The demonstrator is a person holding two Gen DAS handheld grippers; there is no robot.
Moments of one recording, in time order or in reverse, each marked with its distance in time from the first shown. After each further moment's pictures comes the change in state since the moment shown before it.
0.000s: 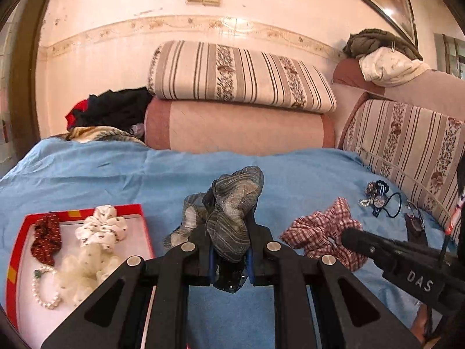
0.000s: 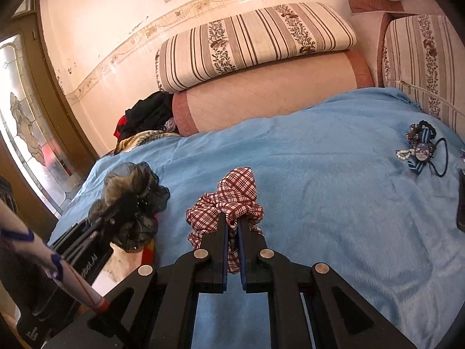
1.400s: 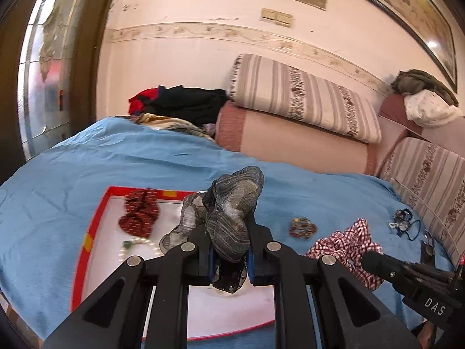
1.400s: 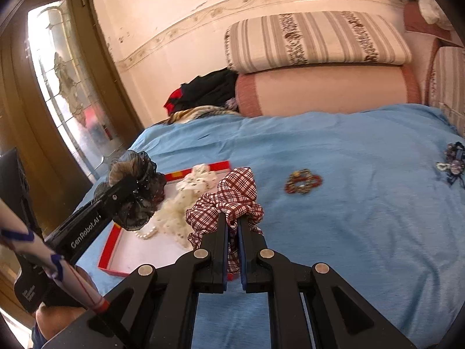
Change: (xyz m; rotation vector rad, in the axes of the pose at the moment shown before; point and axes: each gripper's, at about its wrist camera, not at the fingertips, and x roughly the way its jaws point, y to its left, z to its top) left arm -0.092 0.115 -0.018 -0.186 -0.035 0.187; right arm -0.016 0.104 -0.036 -0.163 0.068 0.171
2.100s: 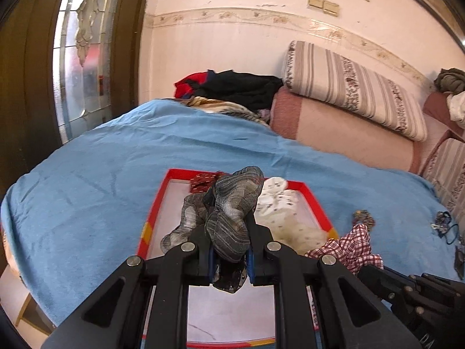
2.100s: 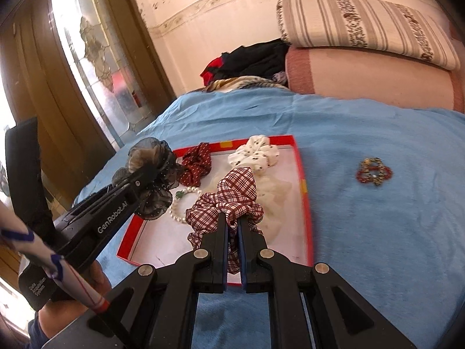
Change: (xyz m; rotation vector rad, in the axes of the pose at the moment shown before) left arm 0.015 0.063 -0.012 -0.036 0.060 0.215; right arm 0.069 0.070 -0.016 -0.113 0.114 0.116
